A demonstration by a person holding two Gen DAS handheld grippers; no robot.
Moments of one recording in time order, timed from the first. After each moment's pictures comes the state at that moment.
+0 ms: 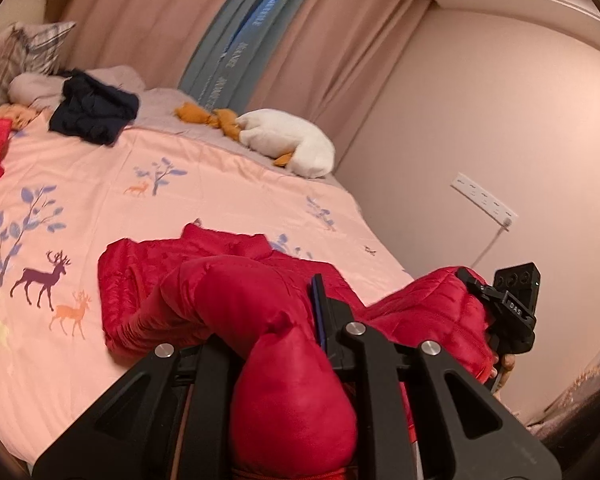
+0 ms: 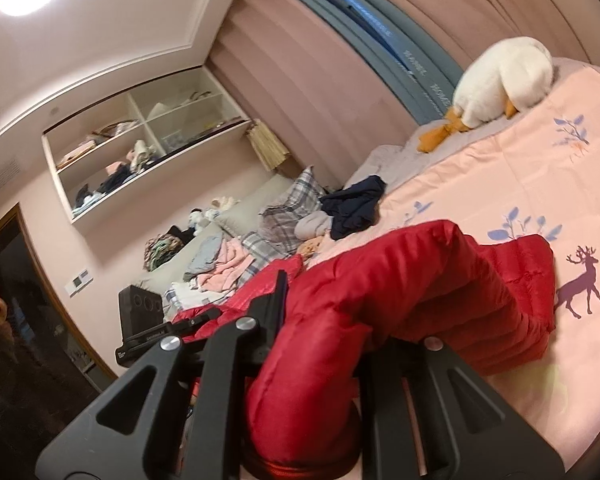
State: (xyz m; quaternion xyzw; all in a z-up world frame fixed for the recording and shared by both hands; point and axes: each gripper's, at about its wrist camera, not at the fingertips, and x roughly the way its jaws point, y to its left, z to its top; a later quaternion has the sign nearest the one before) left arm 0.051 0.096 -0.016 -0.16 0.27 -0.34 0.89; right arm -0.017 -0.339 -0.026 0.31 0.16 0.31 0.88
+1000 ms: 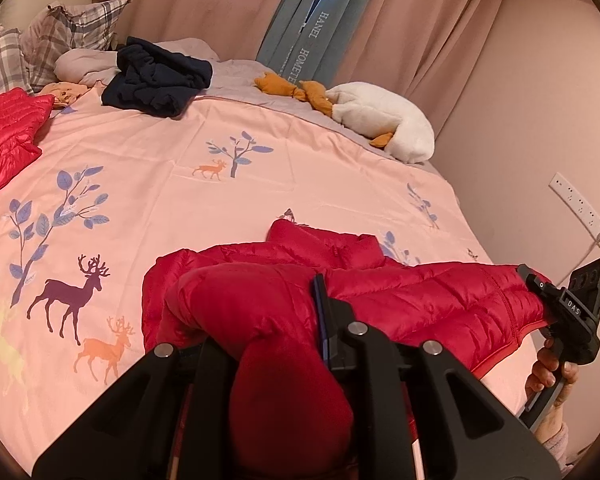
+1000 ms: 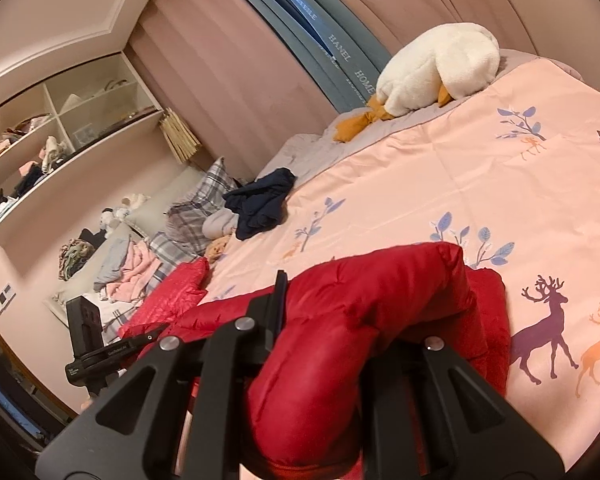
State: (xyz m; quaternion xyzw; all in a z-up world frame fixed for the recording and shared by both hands) left arm 0.171 0.073 -0.064 -0.13 0.34 -0.20 0.91; right arm 0.112 -0.345 -0.069 0.29 0.24 0.18 0.91
